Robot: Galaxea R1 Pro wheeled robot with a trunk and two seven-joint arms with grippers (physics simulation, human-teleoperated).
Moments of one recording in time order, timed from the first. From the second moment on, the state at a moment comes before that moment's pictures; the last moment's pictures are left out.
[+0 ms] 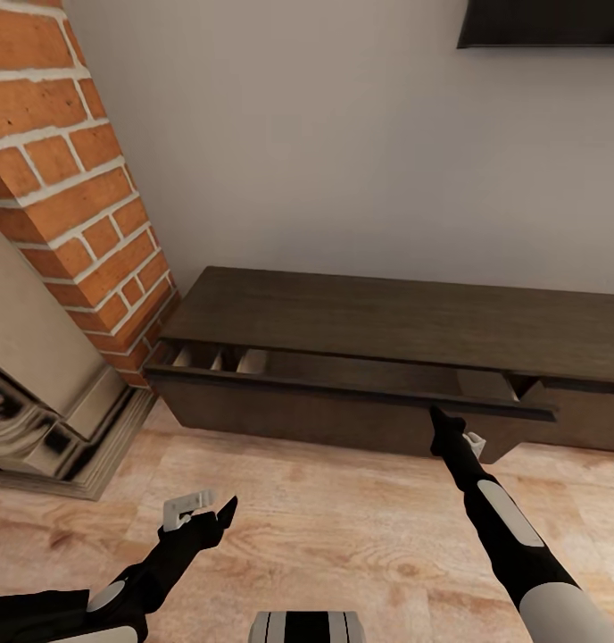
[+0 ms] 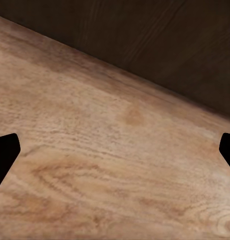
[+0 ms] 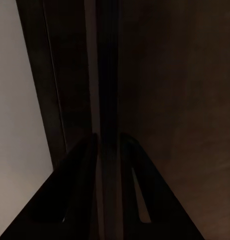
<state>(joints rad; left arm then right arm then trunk) -0.79 0.66 -1.68 -1.62 1.47 -0.58 0.75 -0.55 -0.15 0.03 -0.86 -1.73 0.09 0.27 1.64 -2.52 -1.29</state>
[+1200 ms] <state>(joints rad) -0.79 0.66 -1.68 -1.62 1.47 -0.58 0.75 -0.55 -0.15 0.05 -0.86 -1.73 0.10 0.27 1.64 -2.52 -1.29</state>
